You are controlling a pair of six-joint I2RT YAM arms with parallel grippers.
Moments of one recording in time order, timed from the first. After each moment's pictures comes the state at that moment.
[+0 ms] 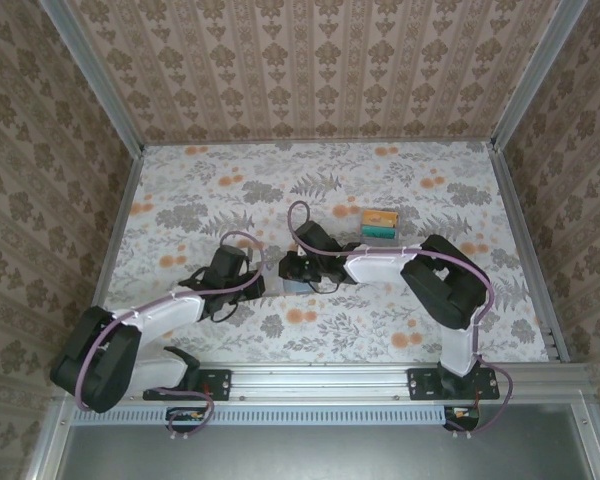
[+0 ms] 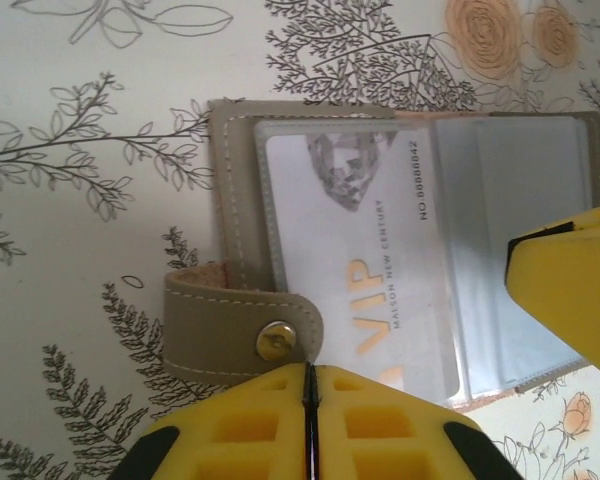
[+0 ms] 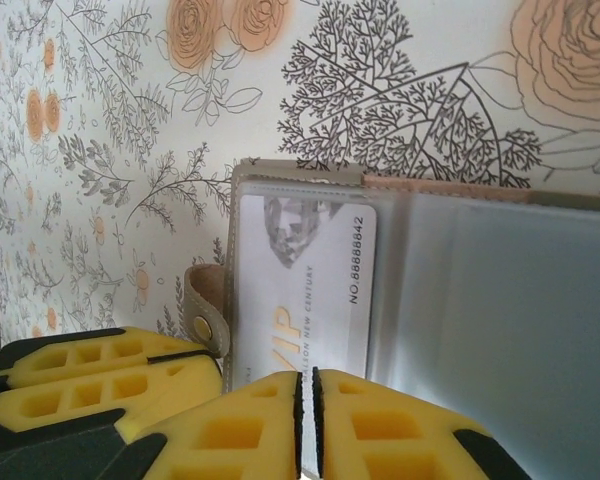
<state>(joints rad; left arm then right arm) -0.57 1.24 0.42 -0.09 0.14 -0.61 0.80 1.90 1.08 0.02 -0.25 0.89</state>
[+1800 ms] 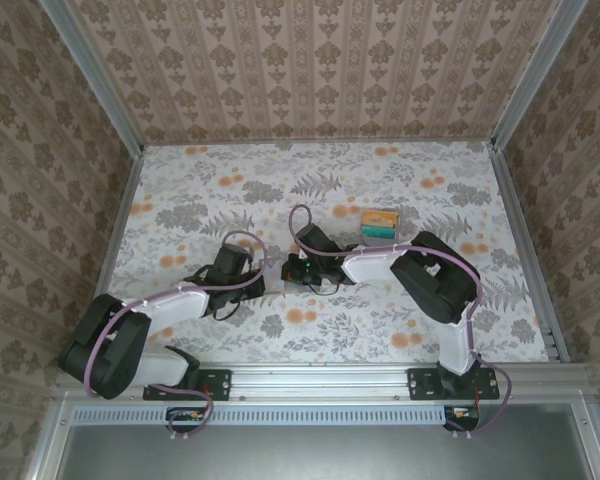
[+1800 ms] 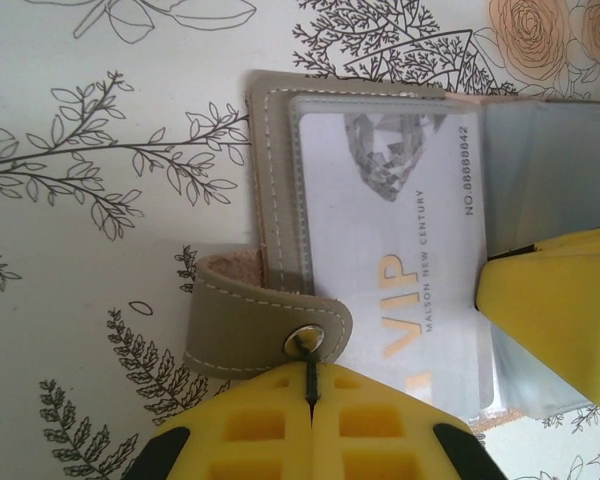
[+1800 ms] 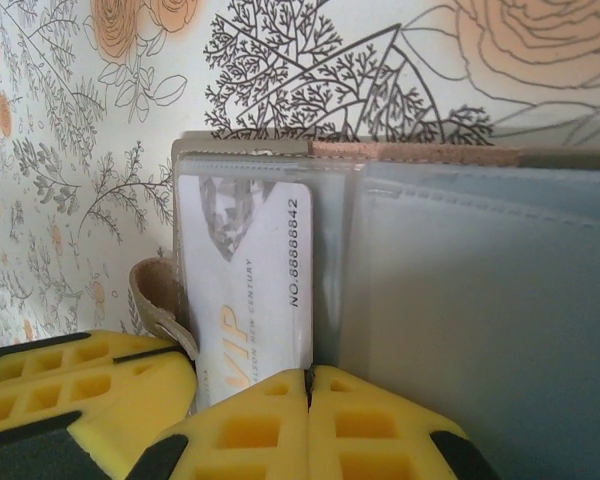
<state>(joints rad) -0.56 1.31 0.43 -0.05 0.13 -0.61 0.79 1.96 1.05 0.07 -0.29 0.93</state>
